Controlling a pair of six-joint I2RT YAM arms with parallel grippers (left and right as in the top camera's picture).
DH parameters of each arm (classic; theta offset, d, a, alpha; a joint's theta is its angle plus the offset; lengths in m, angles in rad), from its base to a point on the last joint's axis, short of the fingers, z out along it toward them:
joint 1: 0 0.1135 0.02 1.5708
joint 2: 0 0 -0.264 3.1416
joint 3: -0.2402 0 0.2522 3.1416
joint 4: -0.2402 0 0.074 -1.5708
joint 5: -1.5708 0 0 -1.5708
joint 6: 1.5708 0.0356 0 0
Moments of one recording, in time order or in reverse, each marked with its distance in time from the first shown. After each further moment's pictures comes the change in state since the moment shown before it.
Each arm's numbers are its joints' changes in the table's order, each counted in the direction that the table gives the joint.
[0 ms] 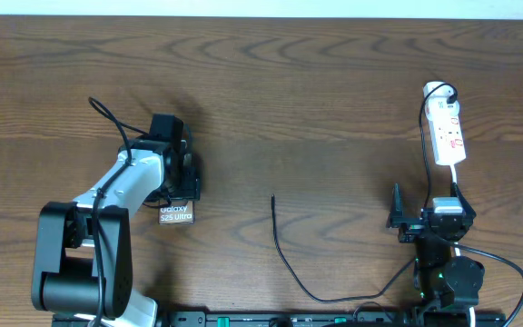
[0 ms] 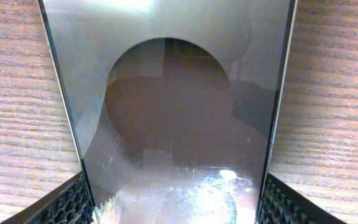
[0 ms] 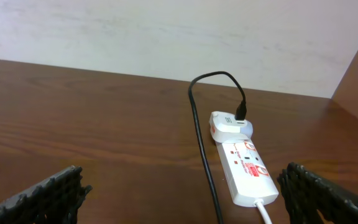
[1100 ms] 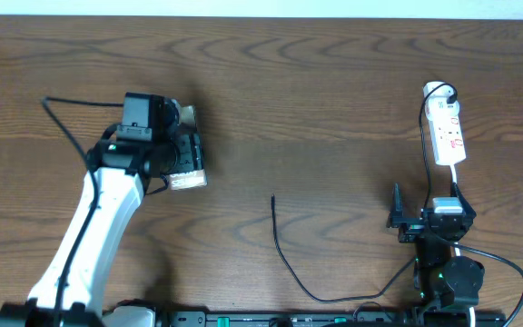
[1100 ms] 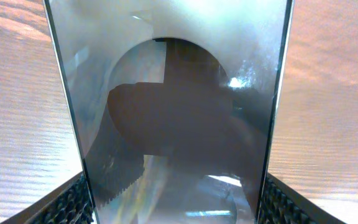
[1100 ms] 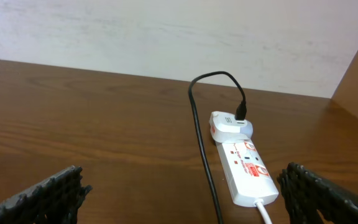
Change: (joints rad) left arm 0.000 0.340 -0.117 -0.040 -0.196 -0.143; right arm 0.000 0.000 0.000 0.000 0.000 0.000
